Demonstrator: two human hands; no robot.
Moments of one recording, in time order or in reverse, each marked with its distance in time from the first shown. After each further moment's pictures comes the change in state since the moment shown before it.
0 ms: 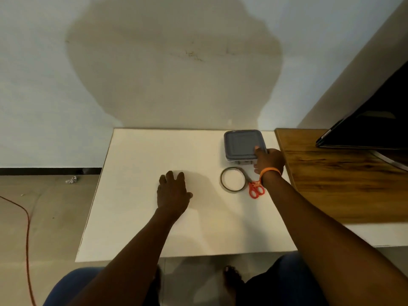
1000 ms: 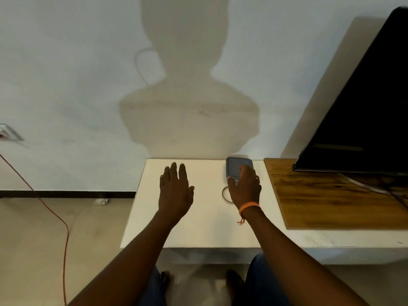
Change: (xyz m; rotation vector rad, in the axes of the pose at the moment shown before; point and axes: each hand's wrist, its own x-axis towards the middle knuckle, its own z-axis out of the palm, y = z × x) left_hand -0.120 0.017 -0.131 0.133 0.418 0.201; right_hand -0.186 -0.058 -0.072 -0.317 -0.016 -0.606
